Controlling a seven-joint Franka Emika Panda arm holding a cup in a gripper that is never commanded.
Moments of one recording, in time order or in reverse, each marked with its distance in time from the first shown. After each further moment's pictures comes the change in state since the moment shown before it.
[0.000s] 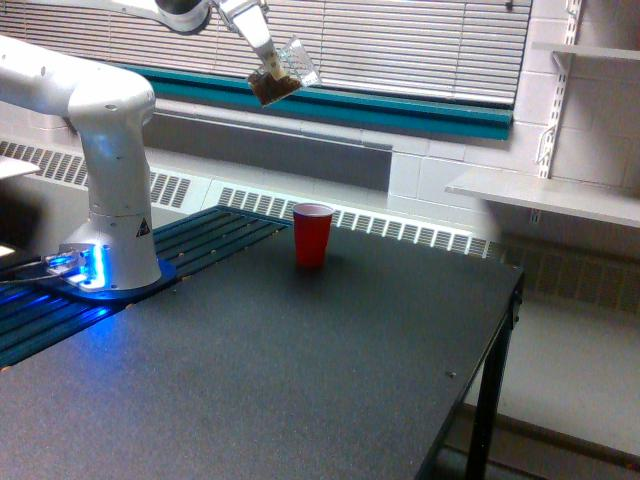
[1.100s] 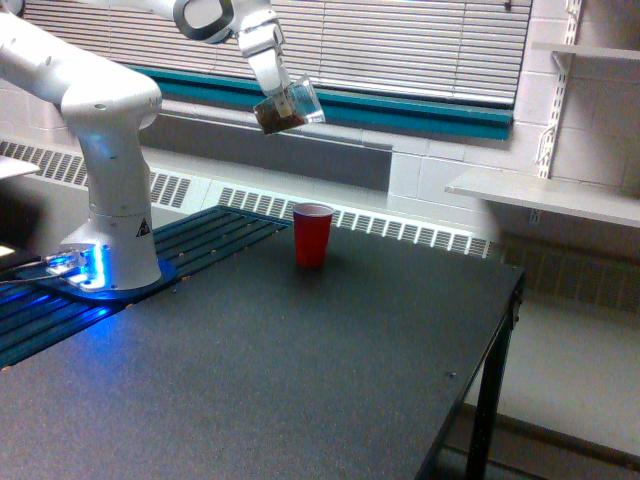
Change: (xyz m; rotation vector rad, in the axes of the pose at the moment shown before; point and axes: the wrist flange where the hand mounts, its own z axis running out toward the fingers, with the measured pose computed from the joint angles) arm -0.015 -0.008 0.064 -0.052 -0.207 0.085
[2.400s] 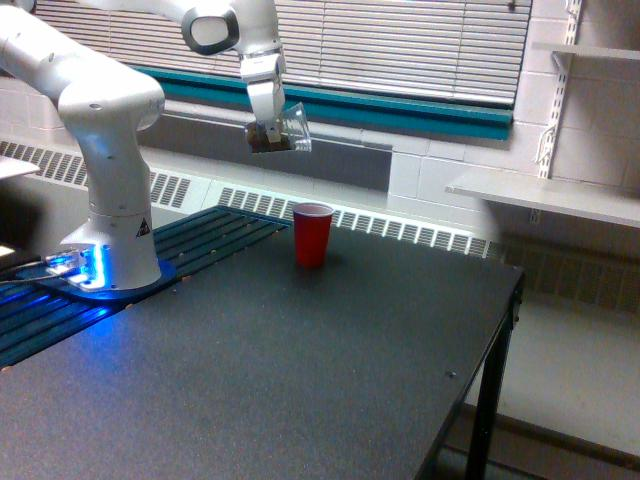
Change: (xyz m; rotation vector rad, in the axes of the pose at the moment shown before) arm -0.027 0.002 0.041 -0.077 -0.191 0.035
